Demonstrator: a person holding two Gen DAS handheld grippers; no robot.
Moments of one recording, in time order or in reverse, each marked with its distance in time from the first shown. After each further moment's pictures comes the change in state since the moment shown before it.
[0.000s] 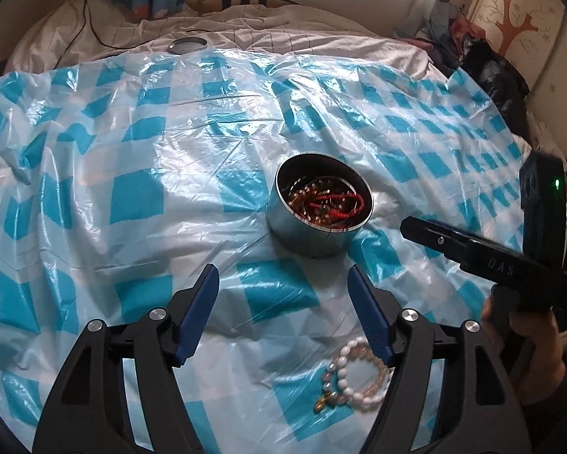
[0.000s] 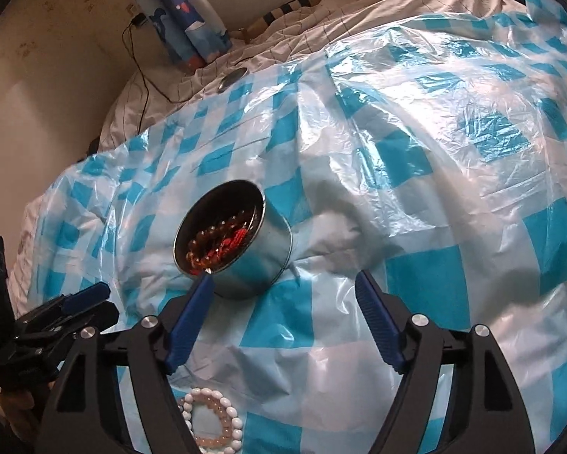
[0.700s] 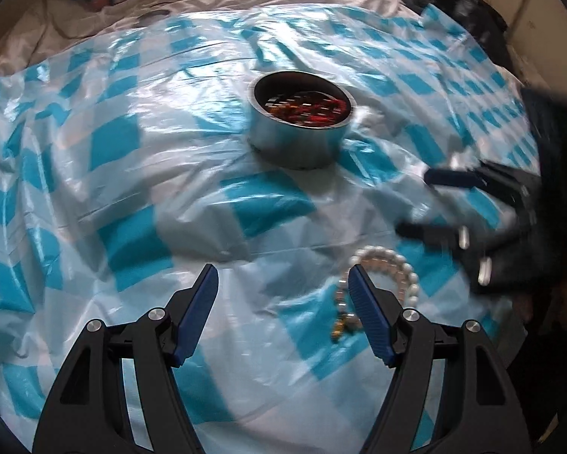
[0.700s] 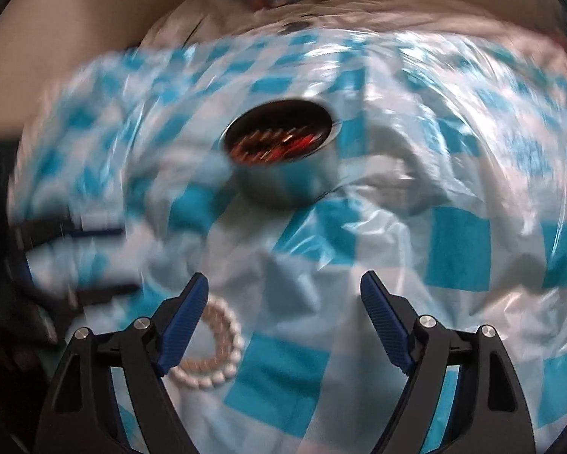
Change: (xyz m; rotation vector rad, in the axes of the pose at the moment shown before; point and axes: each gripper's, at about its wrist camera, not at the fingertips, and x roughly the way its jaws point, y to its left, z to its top) left arm 0.008 -0.001 -0.046 0.130 0.143 -0.012; right arm 0.003 0.058 -0.060 -0.425 0.132 -0.091
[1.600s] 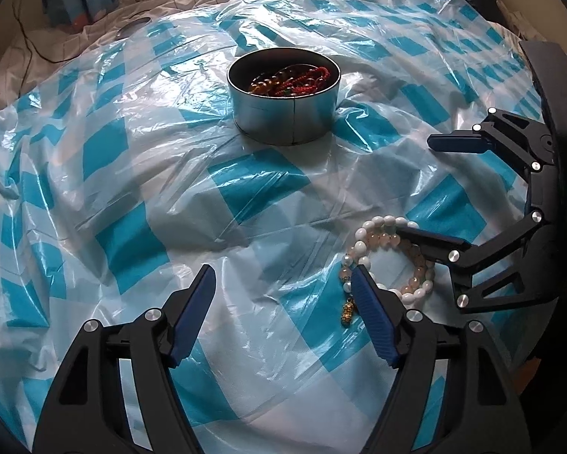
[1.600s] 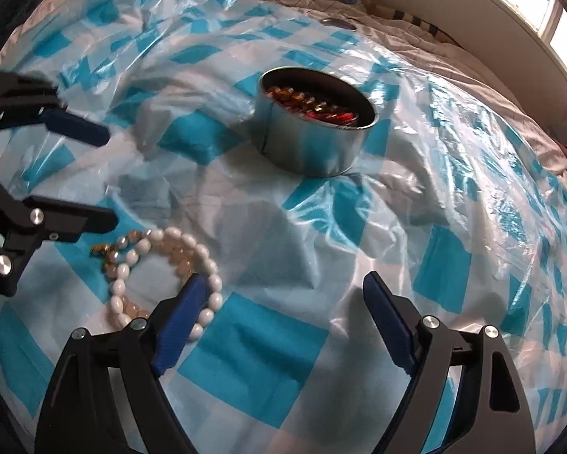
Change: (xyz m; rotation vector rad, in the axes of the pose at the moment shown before) left arm 0.013 -0.024 -0.009 0.149 0.050 0.081; right arm 0.014 0.025 -0.022 -0.243 0.038 -0.170
